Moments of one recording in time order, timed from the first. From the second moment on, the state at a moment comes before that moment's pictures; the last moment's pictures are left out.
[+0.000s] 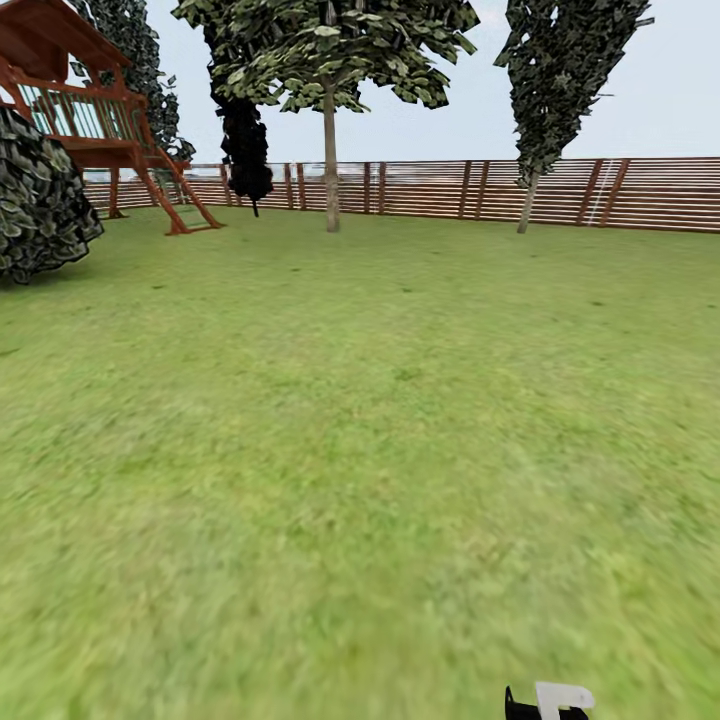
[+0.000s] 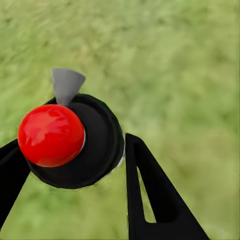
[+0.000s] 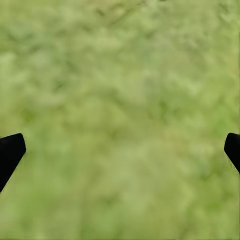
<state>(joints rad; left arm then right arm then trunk) -0.21 0.18 -0.07 -0.06 0.19 -0.76 0.12 -0.41 -0.05 -0.50 -0.03 0.51 -0.49 -0.24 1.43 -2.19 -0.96</state>
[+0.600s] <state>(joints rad) -0.21 0.18 -0.07 -0.06 0.19 -0.76 0.12 -0.41 -0.05 -0.50 -0.03 0.51 -0.49 -0.24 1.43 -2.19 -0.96</state>
